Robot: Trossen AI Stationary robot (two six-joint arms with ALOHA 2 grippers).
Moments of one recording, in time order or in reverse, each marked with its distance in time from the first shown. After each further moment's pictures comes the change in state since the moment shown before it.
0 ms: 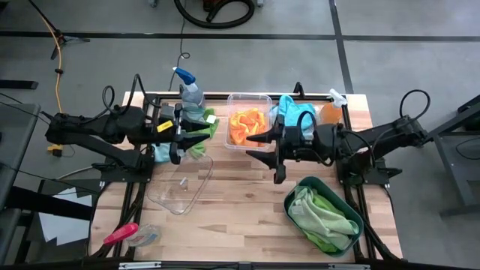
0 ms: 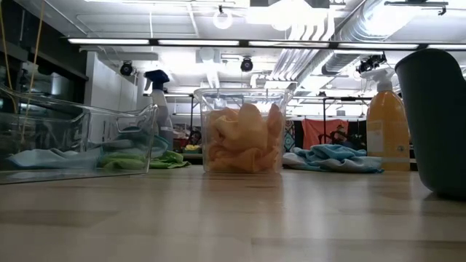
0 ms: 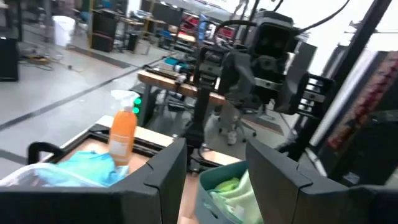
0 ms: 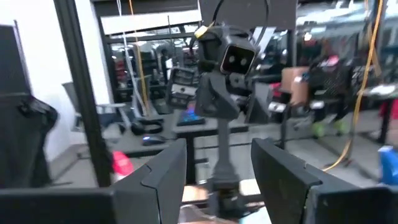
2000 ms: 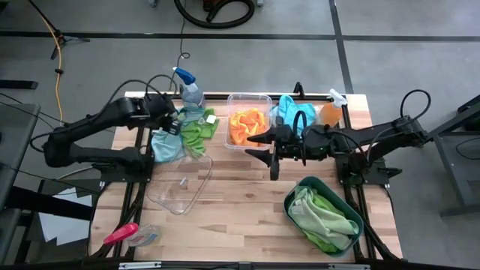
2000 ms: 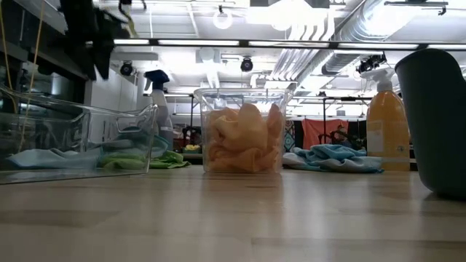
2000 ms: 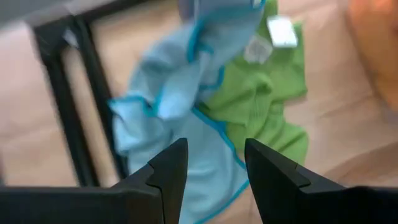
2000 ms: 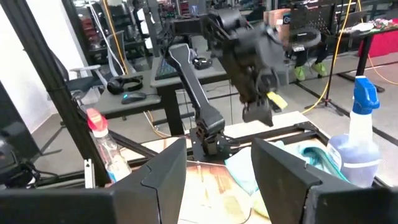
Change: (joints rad) left arm 0.644 0.021 -0.124 -1.071 -0.047 -0.397; right arm -0.033 0.000 0.001 -0.244 0.038 0.163
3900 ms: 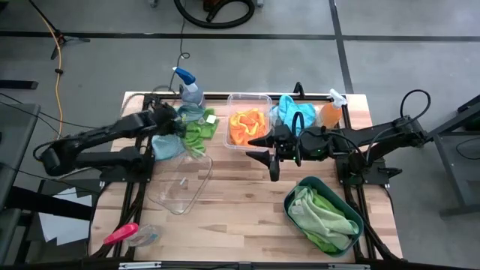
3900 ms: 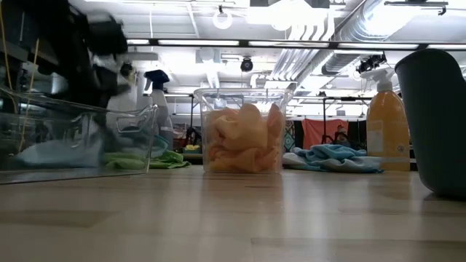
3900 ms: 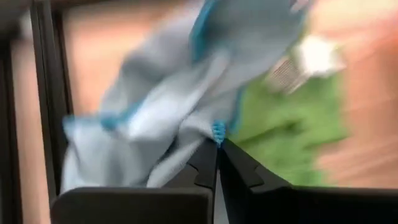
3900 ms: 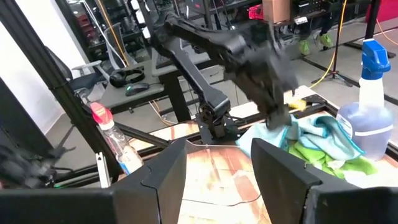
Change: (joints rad) left arm 0.137 -0.095 -0.438 0.533 -0.003 0.057; right arm 0.002 0.000 0.000 -0.070 -0.013 0.128
